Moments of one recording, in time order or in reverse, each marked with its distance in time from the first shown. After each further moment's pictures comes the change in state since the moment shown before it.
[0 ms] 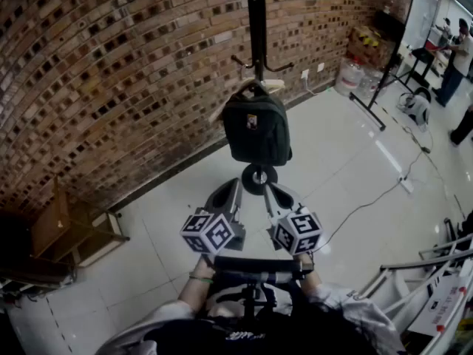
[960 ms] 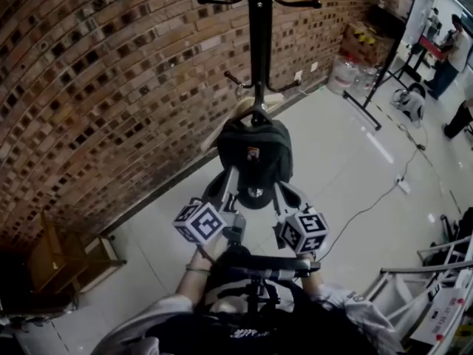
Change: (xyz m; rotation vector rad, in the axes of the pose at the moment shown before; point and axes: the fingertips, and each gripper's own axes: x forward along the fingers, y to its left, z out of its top) left arm 0.152 0.072 0.072 -0.223 -0.060 -0.166; right arm 0.114 -0.105 0.039 0.054 -0.036 -0.160
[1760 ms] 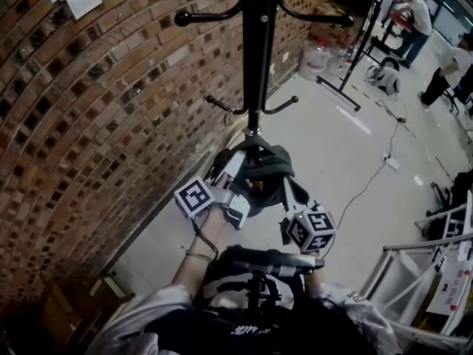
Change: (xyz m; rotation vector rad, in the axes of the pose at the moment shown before) left arm 0.154 0.065 0.021 -0.652 0.196 -0.215; right arm 0.081 -0.068 0.037 0.041 -0.078 -0.263
